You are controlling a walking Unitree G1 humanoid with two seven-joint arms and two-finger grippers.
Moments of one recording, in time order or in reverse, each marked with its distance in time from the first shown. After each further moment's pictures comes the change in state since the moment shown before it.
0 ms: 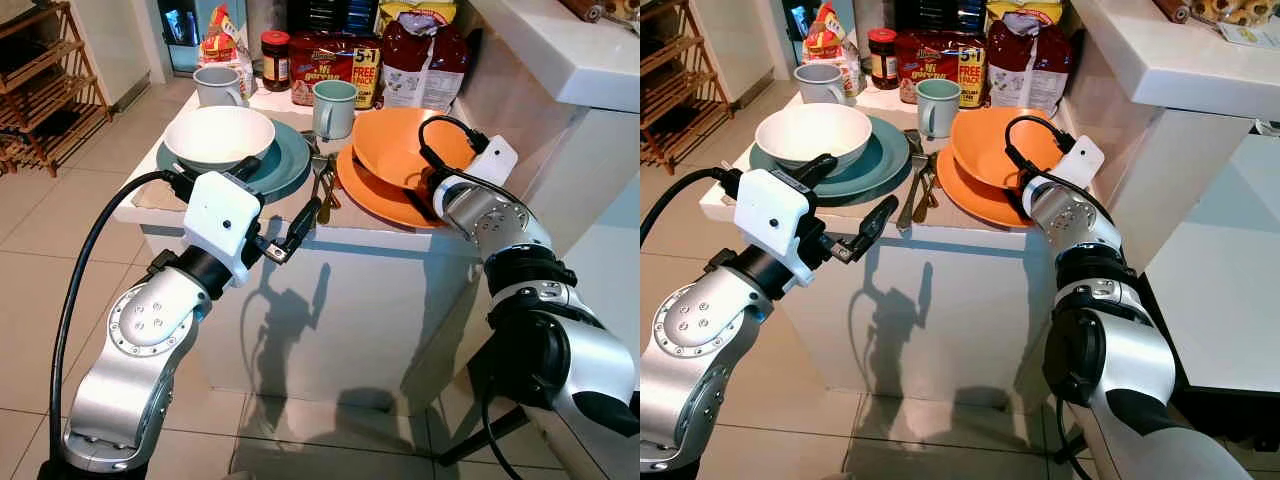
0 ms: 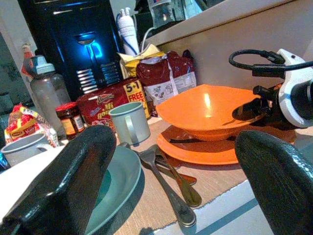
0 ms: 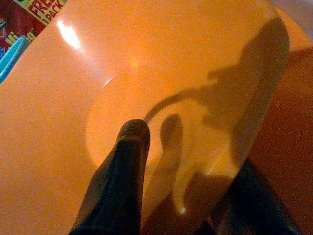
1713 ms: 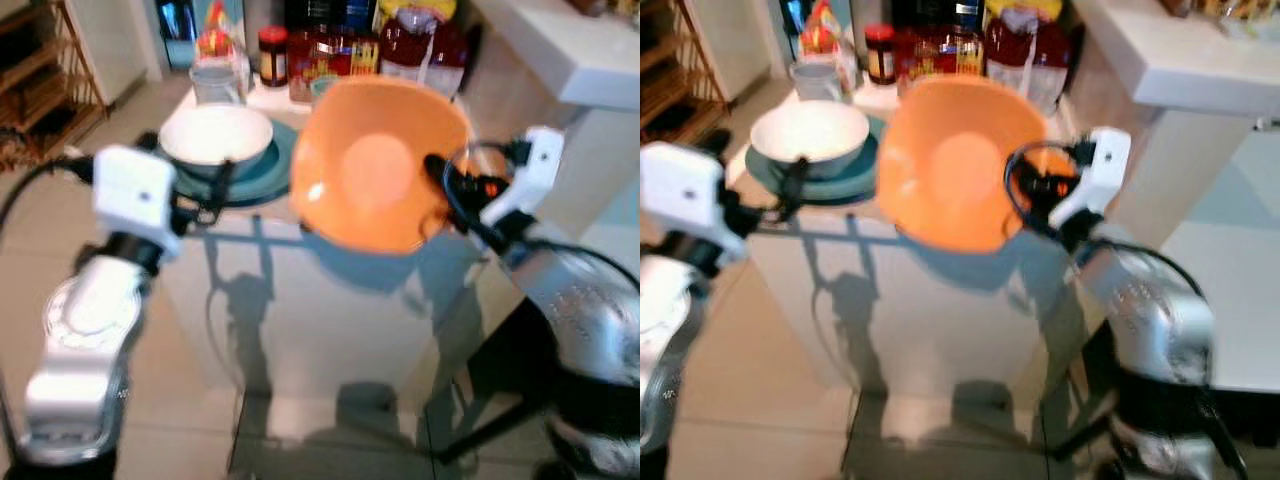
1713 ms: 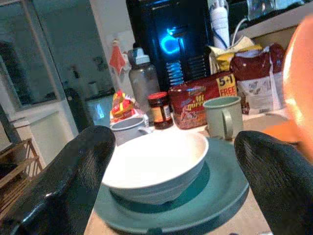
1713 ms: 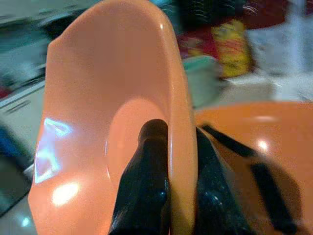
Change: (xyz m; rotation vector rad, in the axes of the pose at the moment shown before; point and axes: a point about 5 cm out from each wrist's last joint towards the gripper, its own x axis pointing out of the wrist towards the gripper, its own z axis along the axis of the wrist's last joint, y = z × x) left arm -0.025 0.059 -0.003 0.071 0.028 0.341; right arm -0.126 0.004 0.007 -0.423 -0.169 0.685
